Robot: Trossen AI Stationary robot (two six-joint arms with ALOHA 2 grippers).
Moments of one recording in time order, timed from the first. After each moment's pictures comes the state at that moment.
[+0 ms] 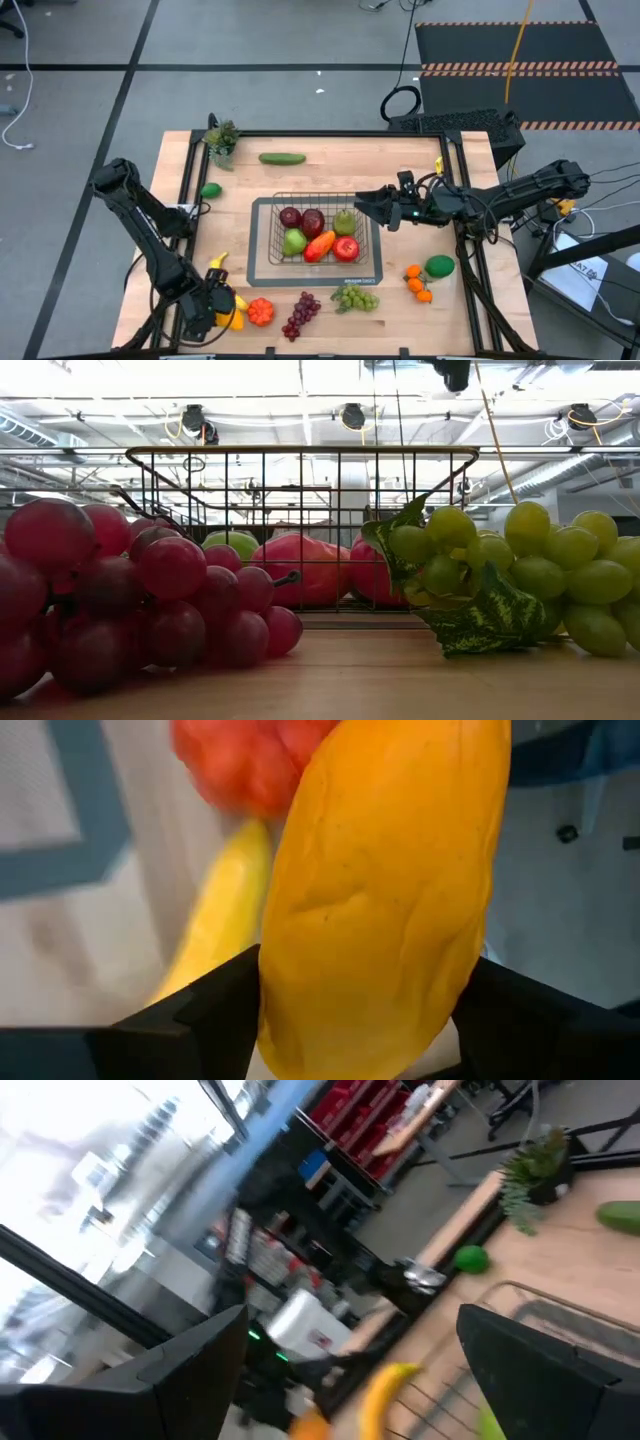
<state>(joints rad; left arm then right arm) -0.93 1.41 0.99 -0.77 0.06 -0.80 0.24 1.08 0.76 0.32 0.41 0.87</state>
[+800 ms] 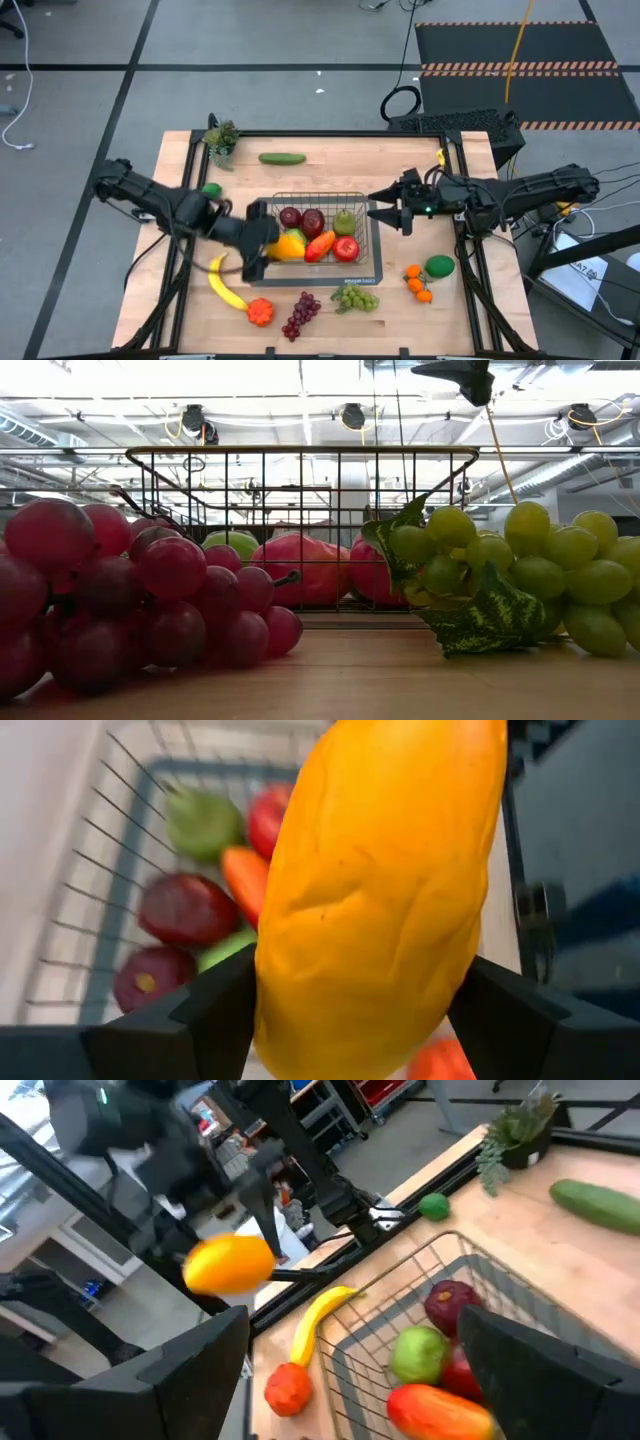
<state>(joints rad) -0.38 1.41 1.49 -0.97 -0.17 -0.41 0.15 0.91 0.76 -0.04 0.18 0.70</state>
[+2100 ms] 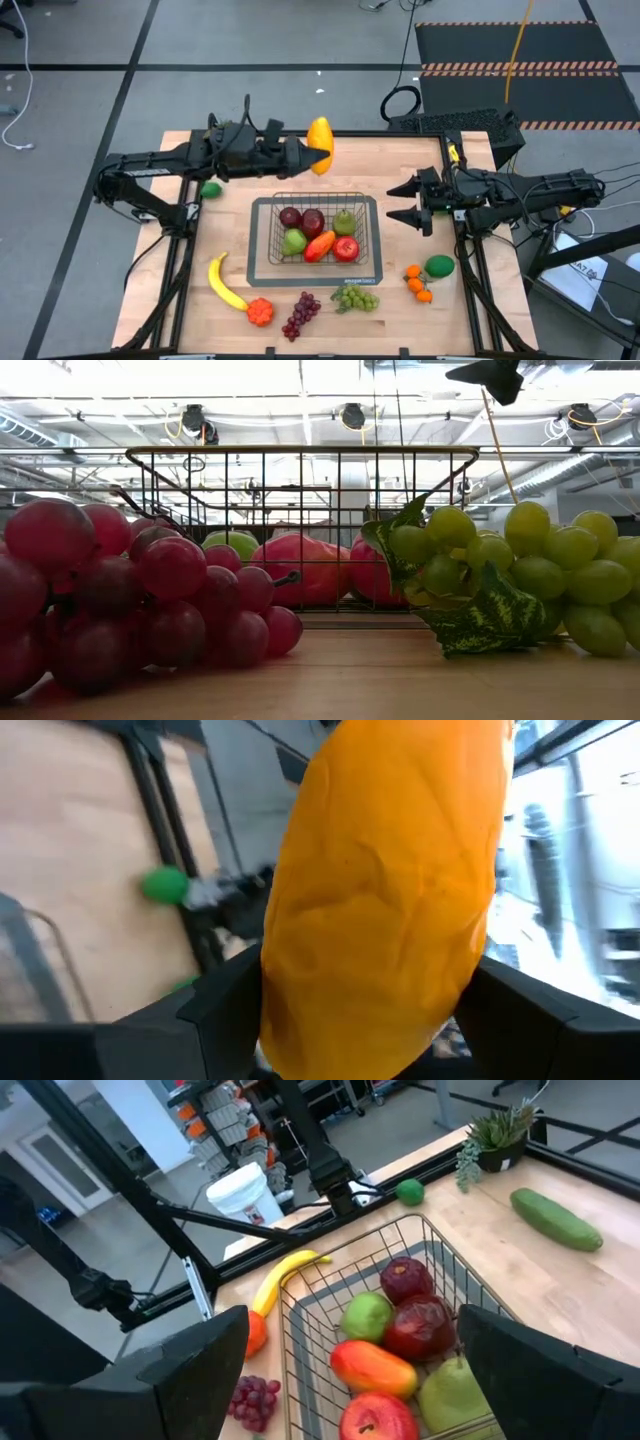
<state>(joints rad) 0.01 1.41 1.58 -0.32 -0.15 -1.30 0.13 0.74 0.76 -0.28 0.13 0.51</state>
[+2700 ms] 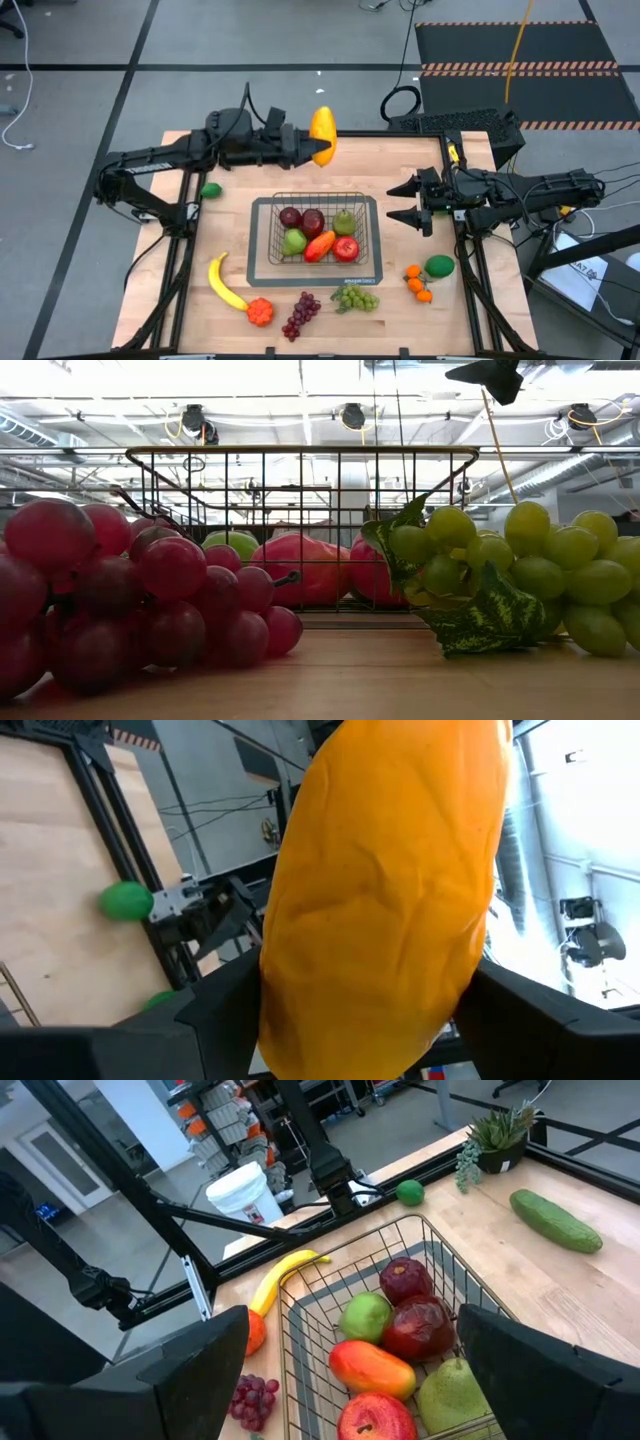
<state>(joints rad) 0.11 1.41 1.58 -0.23 0.01 -1.23 0.13 0.74 0.76 -0.28 0.13 0.51</state>
